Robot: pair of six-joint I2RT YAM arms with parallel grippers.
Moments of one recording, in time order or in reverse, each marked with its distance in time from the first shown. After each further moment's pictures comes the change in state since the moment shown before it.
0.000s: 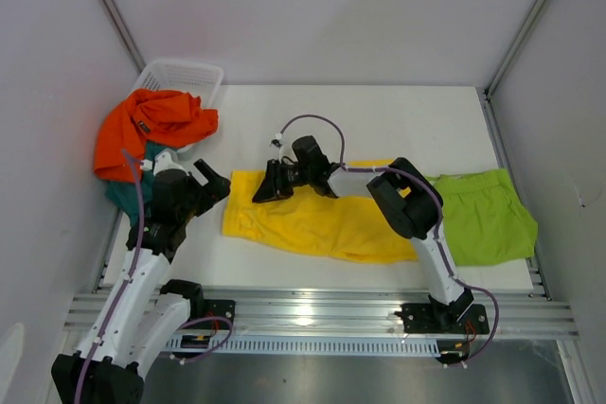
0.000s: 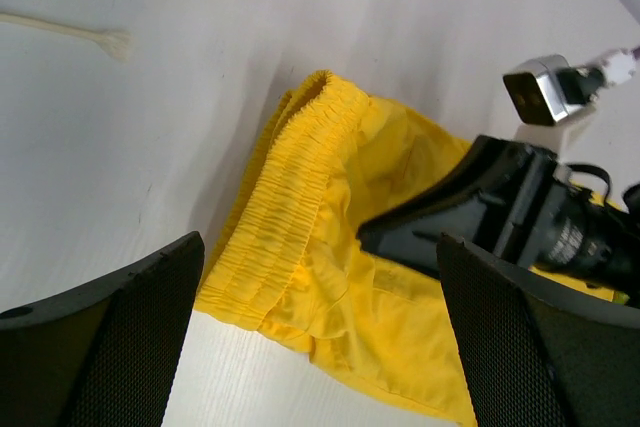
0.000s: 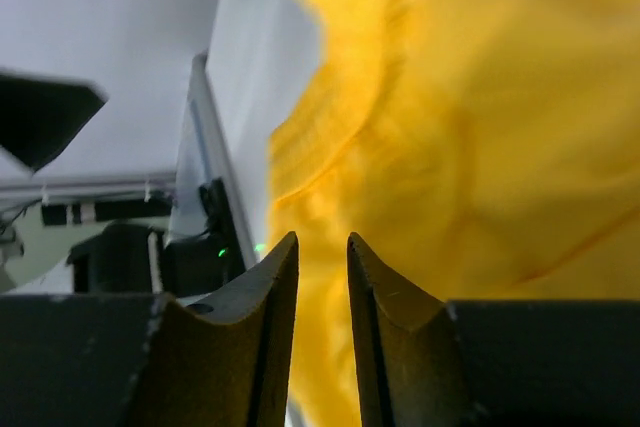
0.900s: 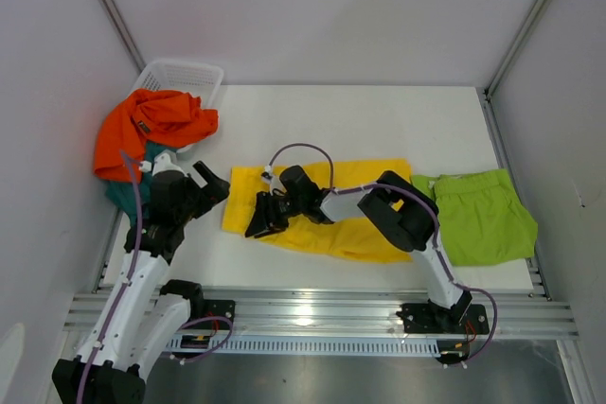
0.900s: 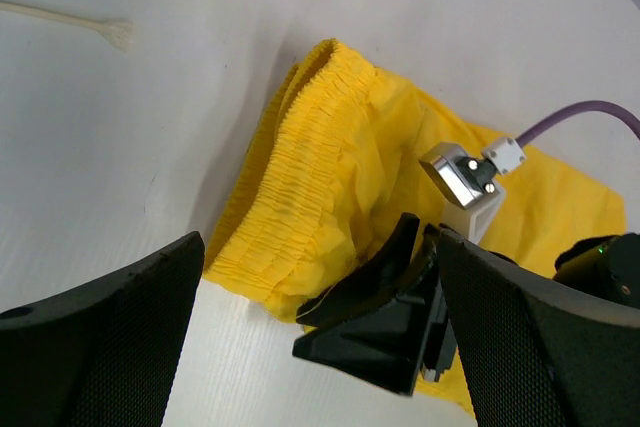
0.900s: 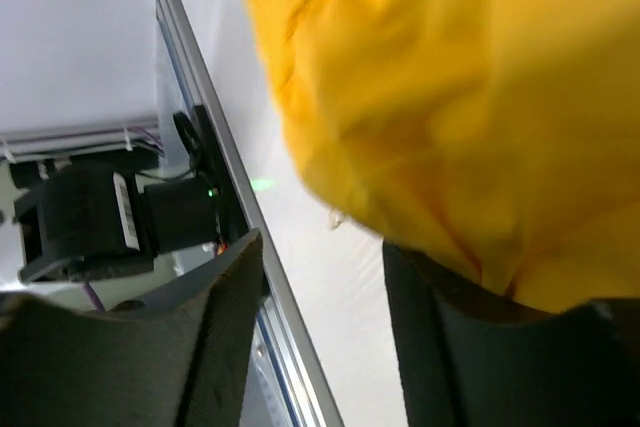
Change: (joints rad) left arm 0.016 -0.011 0.012 -0.040 0.027 0.014; right arm 0.156 -0.057 -0.193 0.060 0.058 0.087
